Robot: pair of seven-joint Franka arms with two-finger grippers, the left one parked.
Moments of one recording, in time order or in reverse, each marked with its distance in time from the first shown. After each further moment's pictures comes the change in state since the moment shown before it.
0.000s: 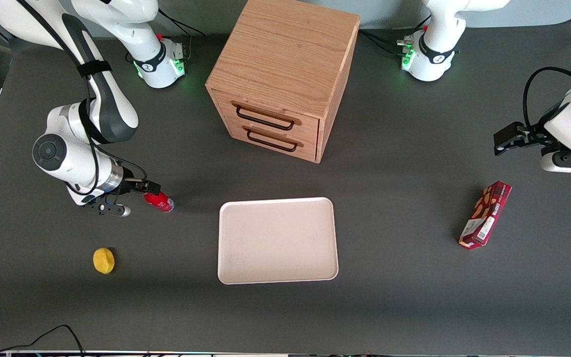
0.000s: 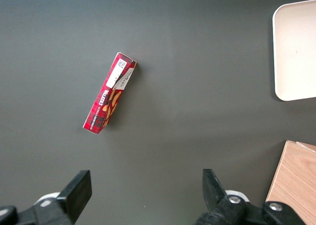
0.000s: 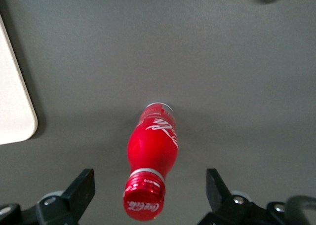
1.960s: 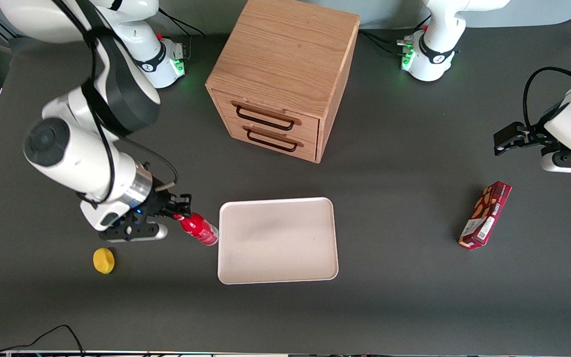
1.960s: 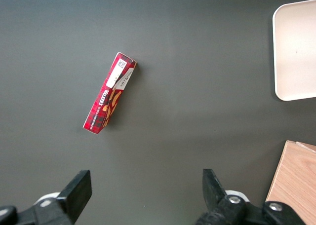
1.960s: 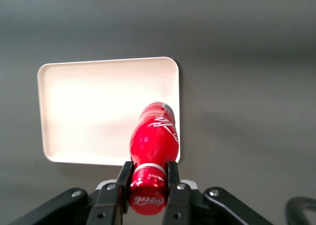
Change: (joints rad) arm 0.200 0.295 0.075 0.754 0.000 -0.288 0.086
